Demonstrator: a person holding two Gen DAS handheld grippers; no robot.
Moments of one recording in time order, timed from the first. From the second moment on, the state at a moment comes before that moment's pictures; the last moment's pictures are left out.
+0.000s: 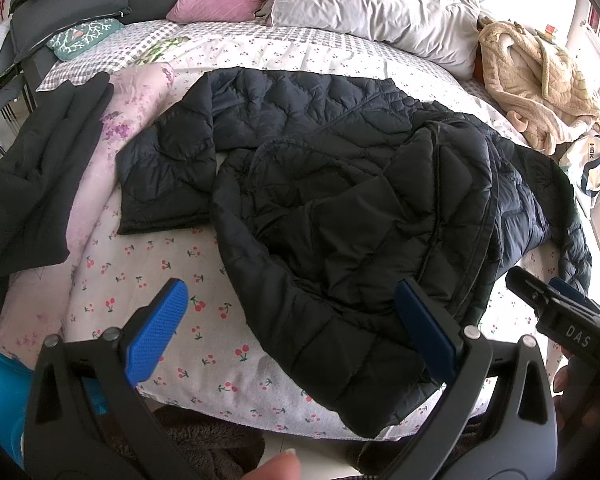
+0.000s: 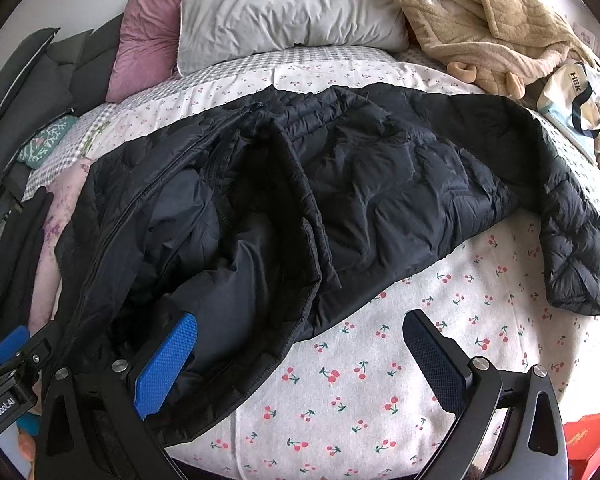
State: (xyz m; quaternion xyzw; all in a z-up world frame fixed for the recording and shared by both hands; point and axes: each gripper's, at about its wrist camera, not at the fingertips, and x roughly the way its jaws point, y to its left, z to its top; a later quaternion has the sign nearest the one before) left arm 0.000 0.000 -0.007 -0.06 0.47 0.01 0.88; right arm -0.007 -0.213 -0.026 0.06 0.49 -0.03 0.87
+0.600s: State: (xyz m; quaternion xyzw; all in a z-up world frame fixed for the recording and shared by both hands) left arm 0.000 0.000 -0.008 -0.06 0.47 0.01 0.88; right arm -0.008 -0.214 -0.027 0.06 0.49 -0.03 0.87
